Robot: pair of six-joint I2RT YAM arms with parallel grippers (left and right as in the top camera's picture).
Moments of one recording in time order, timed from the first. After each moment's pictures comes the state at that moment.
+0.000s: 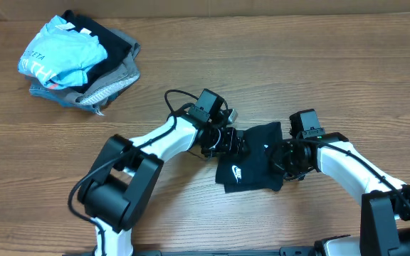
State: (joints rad) left arm -0.57 2.00 1.16 -0.37 0.68 -0.54; right arm 0.18 1.57 0.74 -0.58 -0.30 0.72
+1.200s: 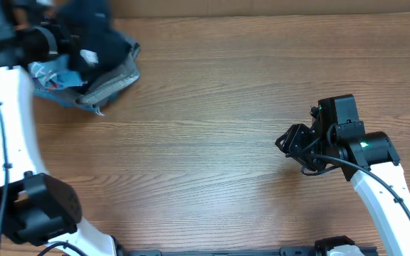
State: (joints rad) left arm 0.36 1.84 1.88 -0.75 0.62 -0.31; right arm 0.16 1.20 1.02 -1.00 -0.32 0.69
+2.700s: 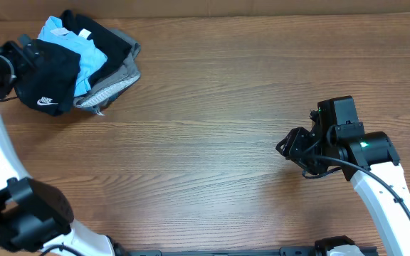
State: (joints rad) left arm 0.48 1.84 1.89 -1.01 0.28 -0.25; right arm 0.16 1.20 1.02 -1.05 -0.32 0.68
